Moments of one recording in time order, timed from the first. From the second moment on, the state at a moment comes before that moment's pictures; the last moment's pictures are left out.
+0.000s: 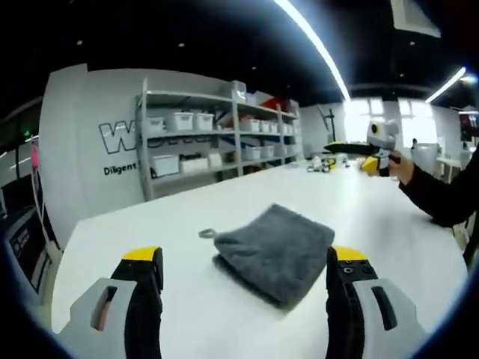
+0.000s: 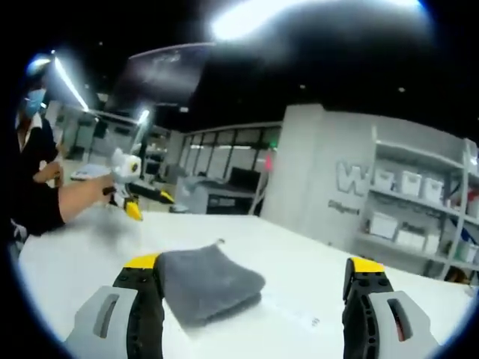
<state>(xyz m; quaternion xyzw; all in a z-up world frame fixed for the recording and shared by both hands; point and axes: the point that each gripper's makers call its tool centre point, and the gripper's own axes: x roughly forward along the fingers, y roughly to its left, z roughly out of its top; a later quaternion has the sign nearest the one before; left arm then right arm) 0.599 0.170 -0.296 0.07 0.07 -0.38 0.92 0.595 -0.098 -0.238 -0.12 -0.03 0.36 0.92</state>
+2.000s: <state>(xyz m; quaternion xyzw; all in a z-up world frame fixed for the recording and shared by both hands) 0.630 0.137 -0.374 0.08 0.17 -0.40 0.90 0.610 -0.040 -0.364 -0.09 0.13 0.40 0.90</state>
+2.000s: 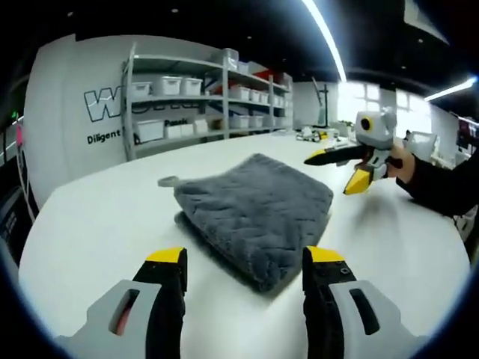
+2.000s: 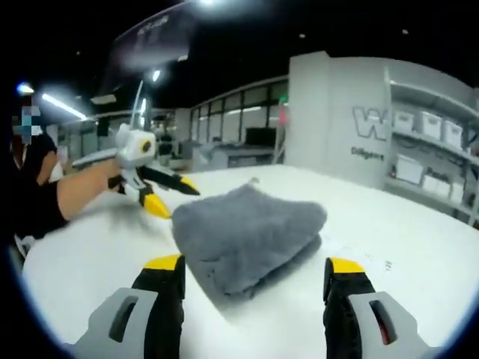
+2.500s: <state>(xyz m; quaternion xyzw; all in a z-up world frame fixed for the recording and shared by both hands) 0.622 0.131 -0.379 0.07 0.17 -0.40 0.90 0.603 -0.027 -0.373 -0.09 0.14 0.42 0.89</state>
